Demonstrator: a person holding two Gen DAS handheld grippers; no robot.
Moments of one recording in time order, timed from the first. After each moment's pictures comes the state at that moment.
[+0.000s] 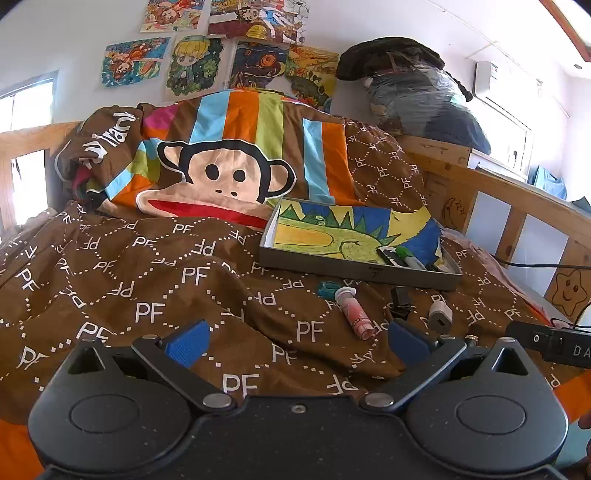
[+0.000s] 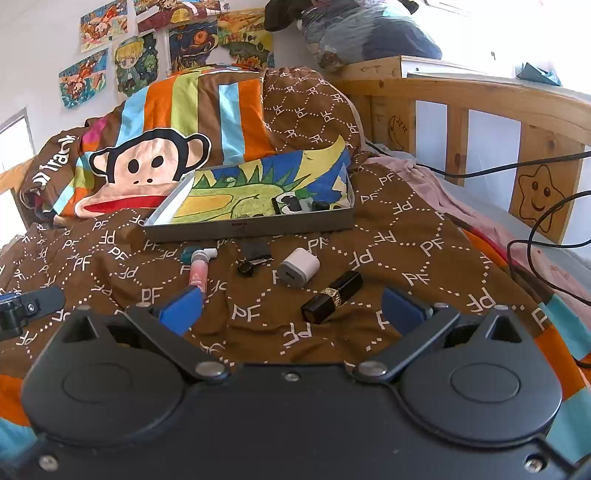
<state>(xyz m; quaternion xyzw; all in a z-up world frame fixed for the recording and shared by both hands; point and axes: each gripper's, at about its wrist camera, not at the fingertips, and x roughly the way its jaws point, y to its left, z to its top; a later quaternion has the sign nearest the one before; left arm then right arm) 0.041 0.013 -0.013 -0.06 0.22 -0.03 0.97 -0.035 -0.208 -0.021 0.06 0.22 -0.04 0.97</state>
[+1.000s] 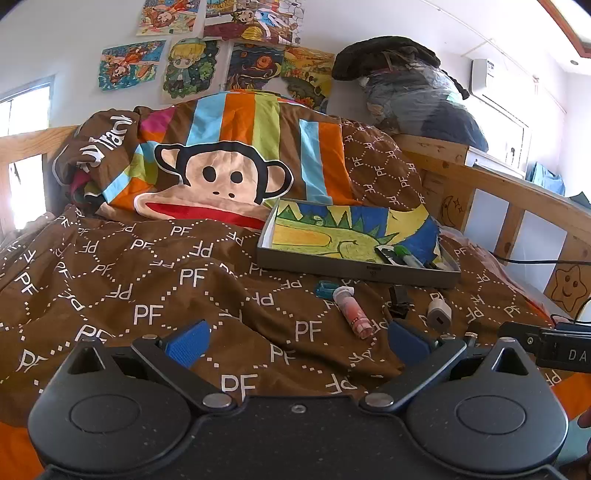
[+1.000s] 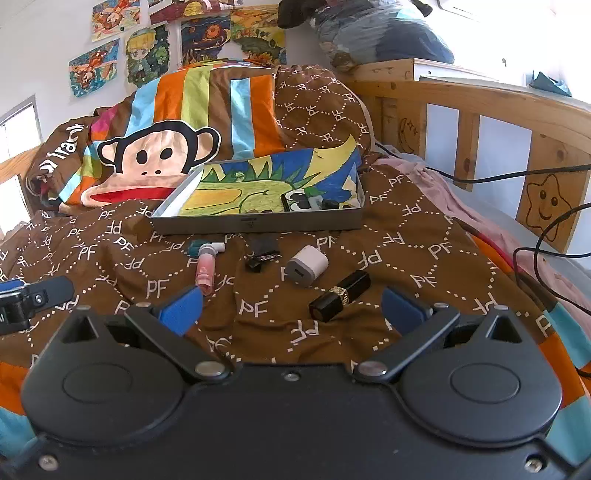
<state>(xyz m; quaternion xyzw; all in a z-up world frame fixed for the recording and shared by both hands) 0.041 0.010 -0.011 -0.06 0.21 -0.03 0.97 -0.026 -0.204 -0.025 0.04 0.22 -0.03 0.97</state>
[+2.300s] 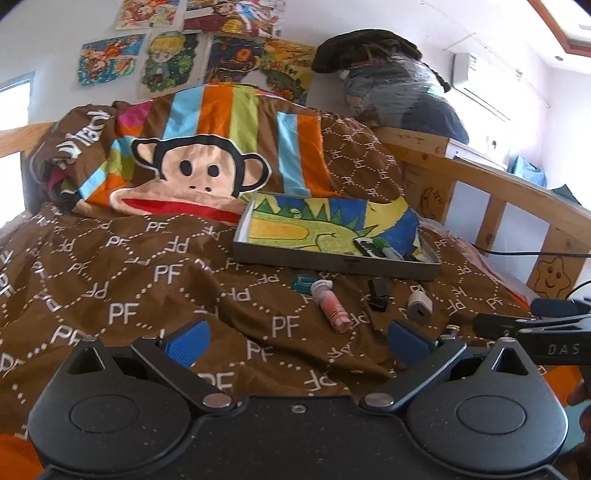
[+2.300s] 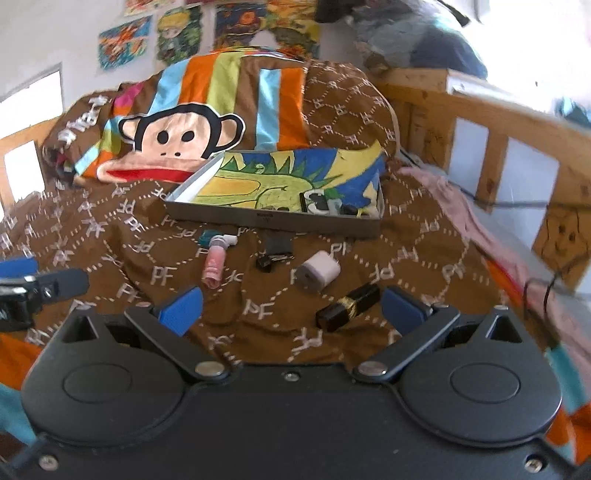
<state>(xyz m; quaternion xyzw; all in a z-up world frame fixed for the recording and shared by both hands) 0.053 0.006 -0.014 -0.06 0.22 -0.07 0.97 -0.009 -0.205 -0.015 -0.03 0.23 0.02 0.97</state>
